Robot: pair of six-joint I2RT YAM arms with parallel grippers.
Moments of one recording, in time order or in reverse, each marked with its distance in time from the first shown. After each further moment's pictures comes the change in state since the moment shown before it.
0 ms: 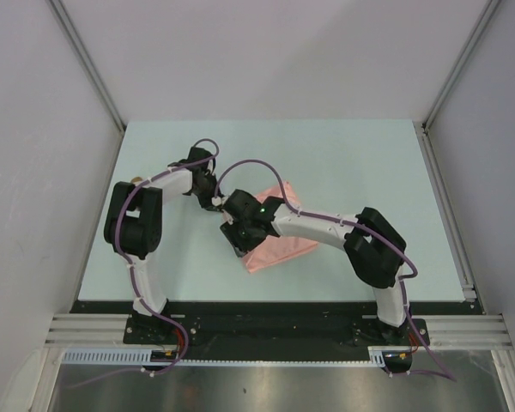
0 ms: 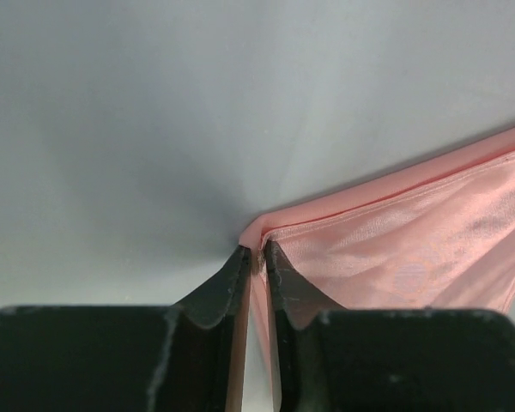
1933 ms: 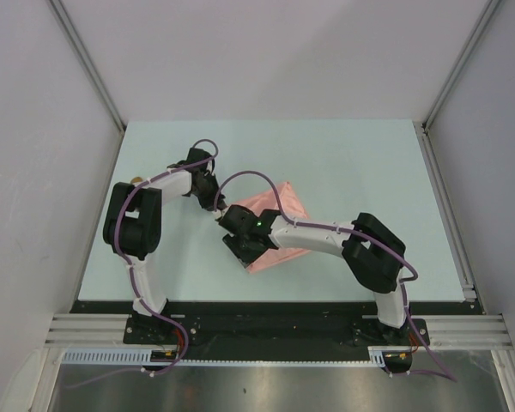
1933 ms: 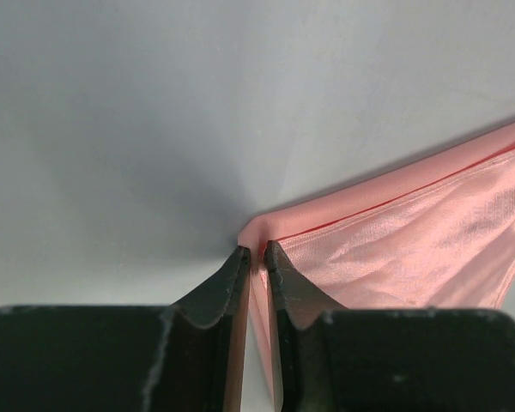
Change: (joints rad) left arm 0.004 -0.010 -0.027 0.041 0.023 -0.006; right arm 0.082 -0.008 -0.074 -0.013 0.123 0.032
